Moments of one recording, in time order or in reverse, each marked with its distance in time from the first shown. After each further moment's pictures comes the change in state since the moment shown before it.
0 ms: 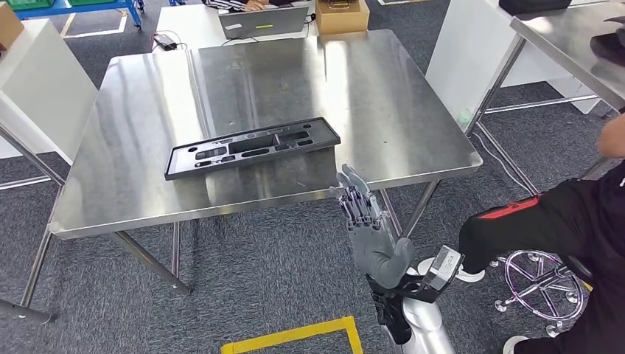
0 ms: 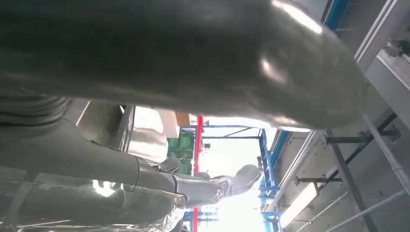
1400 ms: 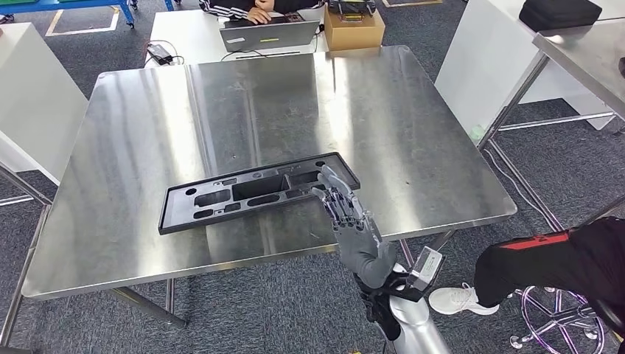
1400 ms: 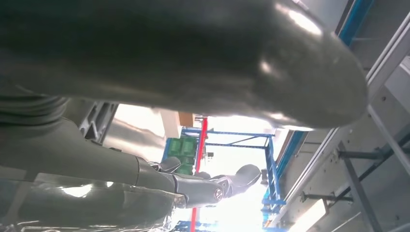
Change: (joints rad) left arm 0.001 -0.002 0.000 0.000 0.002 -0.015 0.003; right arm -0.048 -0.043 0.102 0.040 0.014 -0.053 -0.043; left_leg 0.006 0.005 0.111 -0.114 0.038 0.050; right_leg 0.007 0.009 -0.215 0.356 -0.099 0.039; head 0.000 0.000
